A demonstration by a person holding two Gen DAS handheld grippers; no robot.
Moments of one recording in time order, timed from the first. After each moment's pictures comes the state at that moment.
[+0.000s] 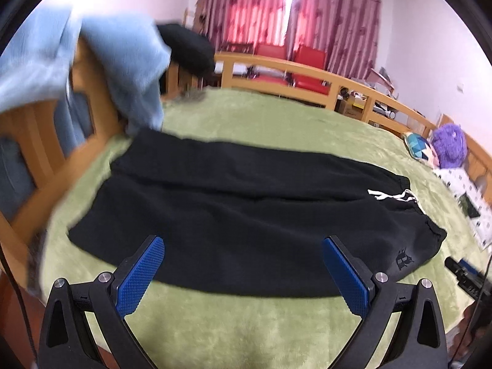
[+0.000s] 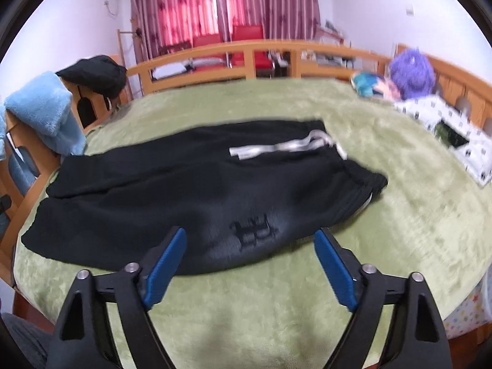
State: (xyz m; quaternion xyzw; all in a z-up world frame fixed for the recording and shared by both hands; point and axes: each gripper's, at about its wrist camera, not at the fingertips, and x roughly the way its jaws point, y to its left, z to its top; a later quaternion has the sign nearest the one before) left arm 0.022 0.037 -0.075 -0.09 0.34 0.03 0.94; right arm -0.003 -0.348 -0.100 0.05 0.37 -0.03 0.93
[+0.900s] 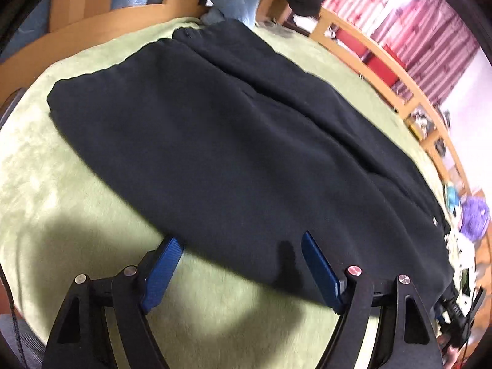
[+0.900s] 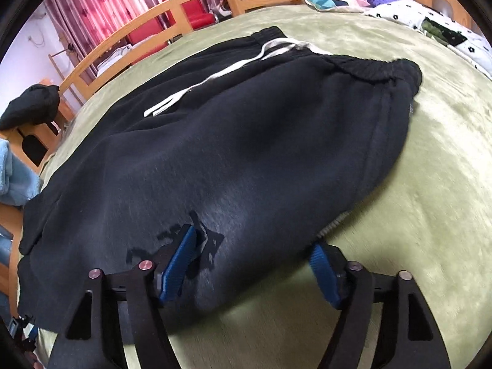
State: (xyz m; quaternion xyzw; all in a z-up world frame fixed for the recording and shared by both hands) left arm 0.066 0.154 -0.239 -0.27 0.41 0.11 0.86; right arm 0.110 -0.409 -0.233 0.19 0.44 -0.09 0.87
